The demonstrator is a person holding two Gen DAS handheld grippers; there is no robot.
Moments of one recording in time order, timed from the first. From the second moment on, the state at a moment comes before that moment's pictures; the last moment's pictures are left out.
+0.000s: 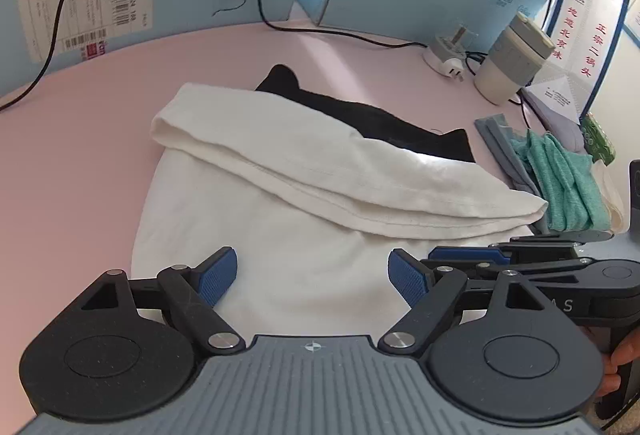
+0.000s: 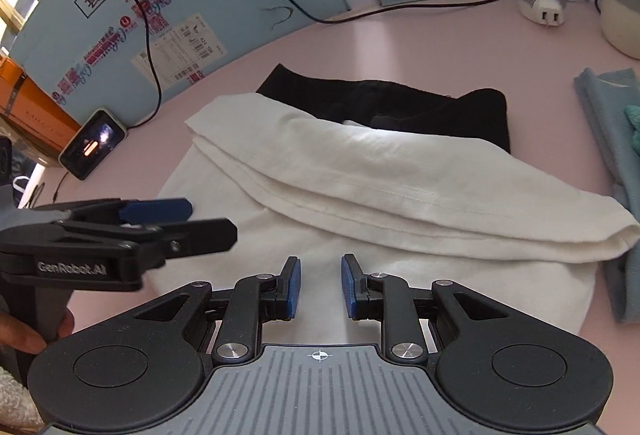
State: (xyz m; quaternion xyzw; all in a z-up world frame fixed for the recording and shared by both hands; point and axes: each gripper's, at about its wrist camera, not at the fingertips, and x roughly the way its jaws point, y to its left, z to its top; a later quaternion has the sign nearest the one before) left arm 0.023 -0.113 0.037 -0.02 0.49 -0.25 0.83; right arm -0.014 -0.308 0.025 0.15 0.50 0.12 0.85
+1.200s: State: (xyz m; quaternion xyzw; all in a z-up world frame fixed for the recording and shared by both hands) left arm 0.056 -0.127 0.031 -0.10 0.50 -0.30 0.80; right arm -0.007 -0.312 0.043 0.12 0.48 0.17 0.85
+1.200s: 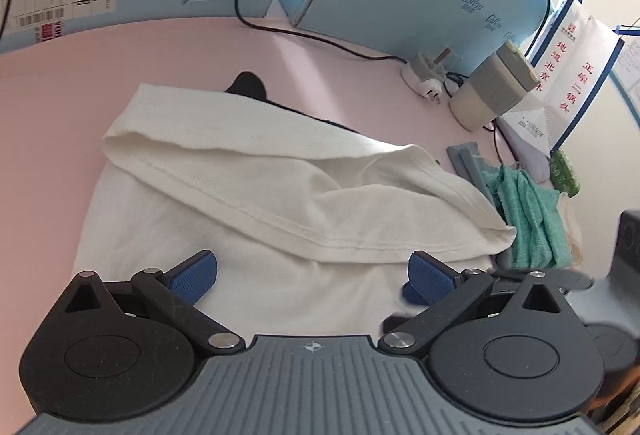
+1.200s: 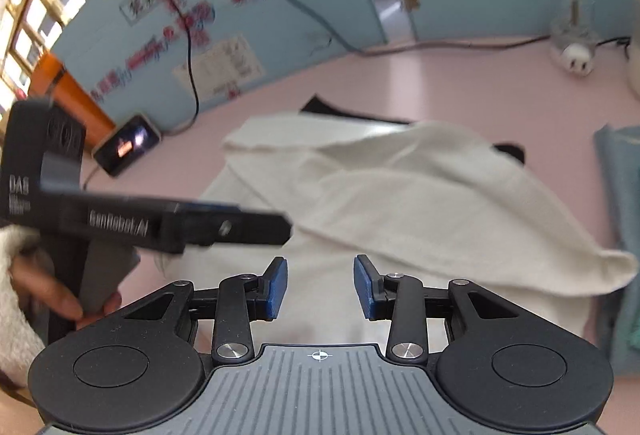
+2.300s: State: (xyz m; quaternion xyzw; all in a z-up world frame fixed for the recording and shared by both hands) left arm 0.038 -0.105 0.060 -0.05 0.38 -0.31 0.87; right arm -0.052 -0.375 0.057 0.08 0.36 -0.08 0.93
